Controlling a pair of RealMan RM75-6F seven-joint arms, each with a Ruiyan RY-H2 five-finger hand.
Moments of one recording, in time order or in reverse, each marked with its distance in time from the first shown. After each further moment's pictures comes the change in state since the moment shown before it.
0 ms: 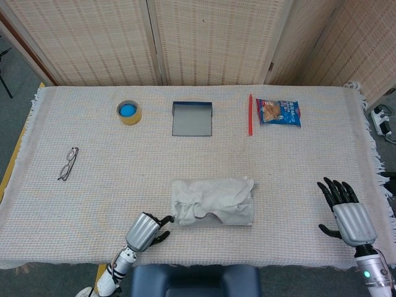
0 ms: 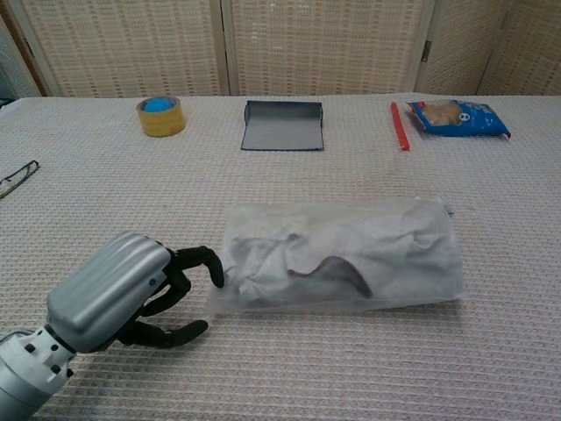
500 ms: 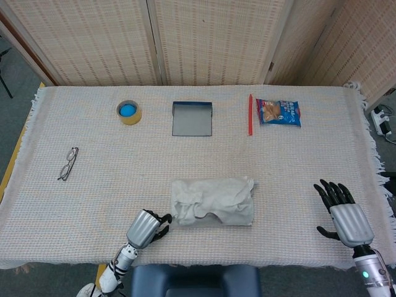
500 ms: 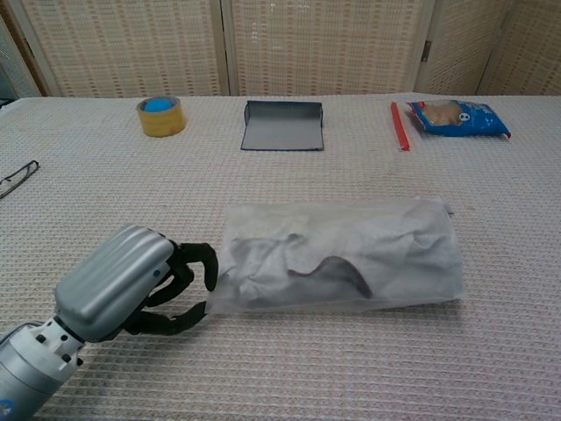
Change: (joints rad) left arm -0.027 -0.063 0.004 0.126 -0.028 0.039 -0.065; right arm 0.010 0.007 -0.011 -0.008 -0.002 -0.025 0.003
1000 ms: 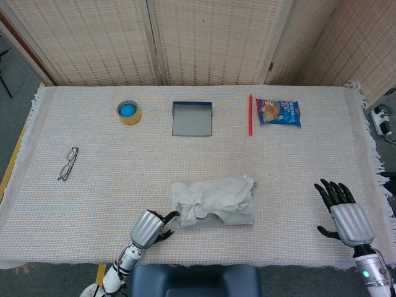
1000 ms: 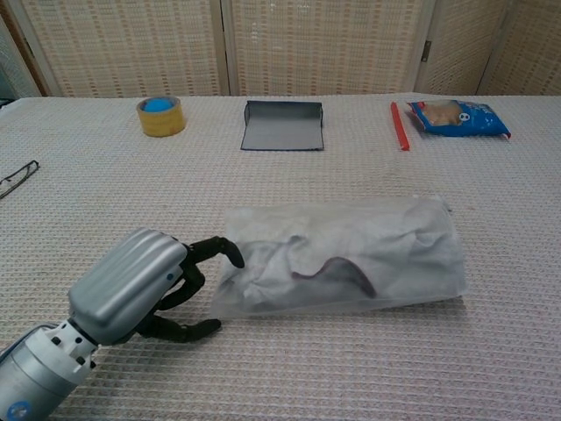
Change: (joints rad) left arm -0.015 -0.009 0.011 -0.028 -0.026 -0.026 0.037; right arm 0.002 0.005 0.001 -0.003 0.004 0.001 0.006
